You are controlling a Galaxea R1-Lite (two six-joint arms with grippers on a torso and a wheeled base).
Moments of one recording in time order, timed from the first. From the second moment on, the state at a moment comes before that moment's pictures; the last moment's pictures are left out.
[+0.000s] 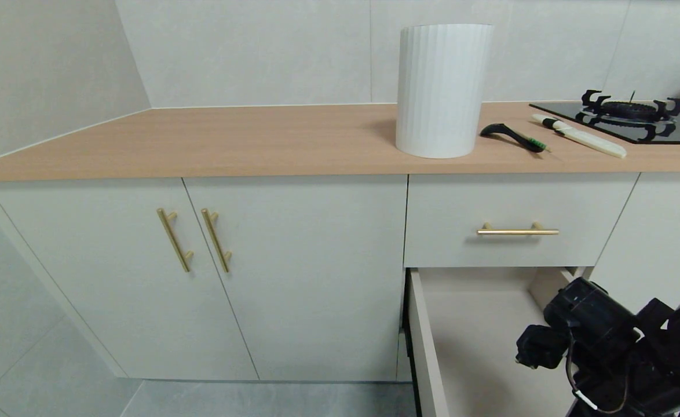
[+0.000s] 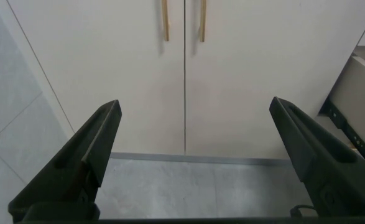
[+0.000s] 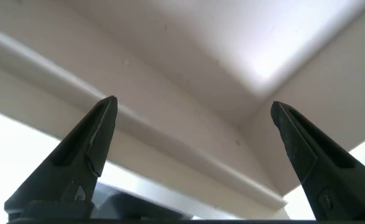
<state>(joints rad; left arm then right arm) 0.00 0.00 0.00 0.00 0.05 -0.01 0.52 1.68 -0.75 0.43 -0.14 -0.19</state>
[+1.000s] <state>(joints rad) 0.00 0.00 0.00 0.00 0.05 -0.01 0.32 1.51 -0.92 0.21 -0.06 0.03</state>
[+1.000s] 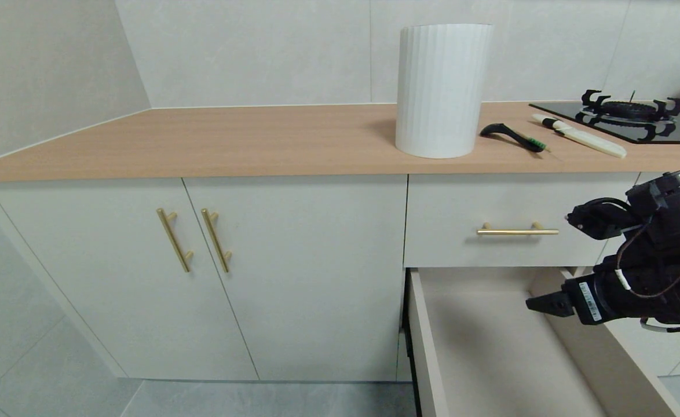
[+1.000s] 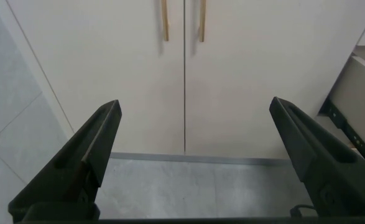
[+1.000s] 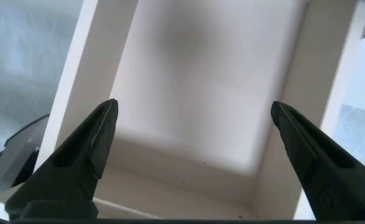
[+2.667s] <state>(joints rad) 0.00 0.00 0.00 0.00 0.05 -0.01 0.31 1.54 -0.96 -0.04 -0.07 0.02</state>
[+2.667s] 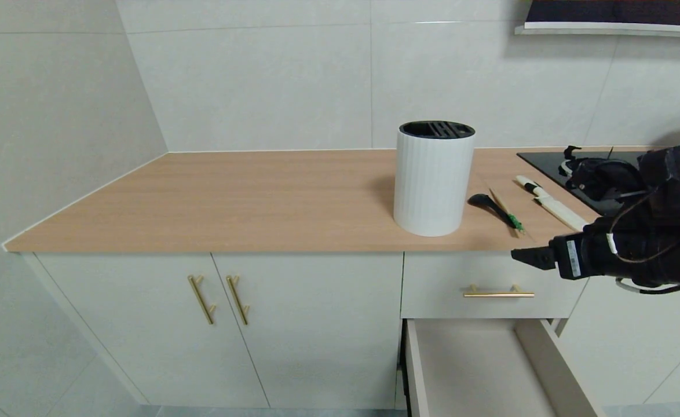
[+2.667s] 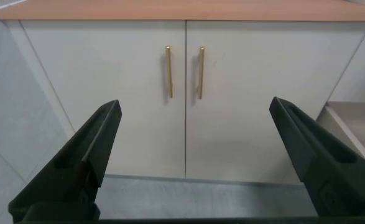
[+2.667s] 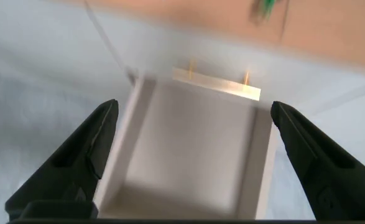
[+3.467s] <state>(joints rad) 0.00 0.00 0.00 0.00 0.05 -0.01 0.23 1.95 -1.55 0.30 -0.21 0.22</state>
